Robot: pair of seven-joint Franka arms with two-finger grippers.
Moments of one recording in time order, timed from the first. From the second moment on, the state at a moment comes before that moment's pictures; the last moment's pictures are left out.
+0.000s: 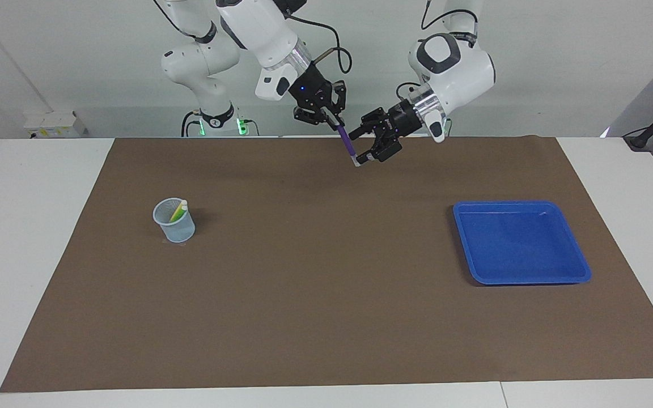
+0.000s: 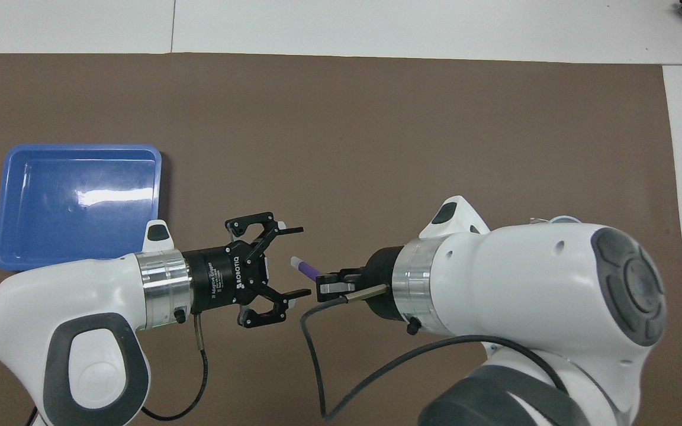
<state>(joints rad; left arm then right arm) -0.48 -0.28 -0.04 -2.33 -1.26 2.36 -1.25 0.52 -0.13 0.05 -1.91 0.53 2.05 0.30</state>
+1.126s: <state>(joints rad) -0.49 -0.28 -0.04 -2.34 -1.27 2.36 -1.23 0.52 -0.13 0.04 -1.91 0.53 2.09 0.30</state>
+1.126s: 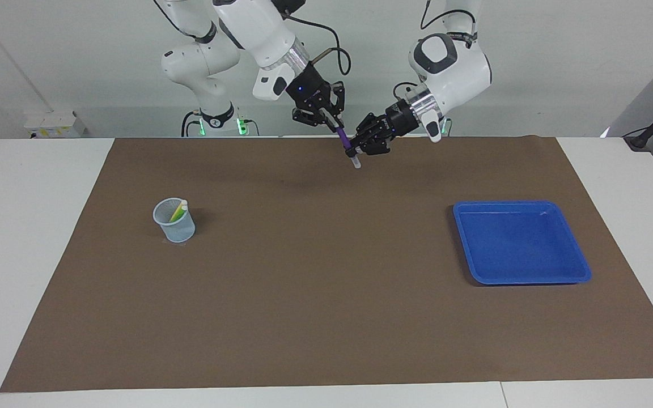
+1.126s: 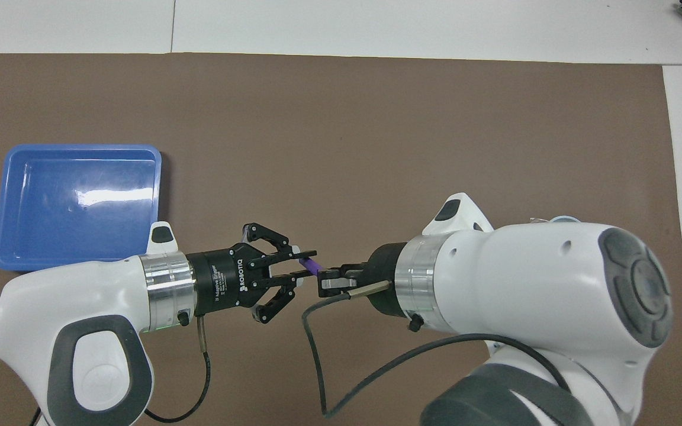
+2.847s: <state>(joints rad) -0.27 -0.28 -0.01 -2.27 -1.06 1.96 -1.05 0.33 -0.14 0.03 -1.93 0.17 1.86 -0.02</state>
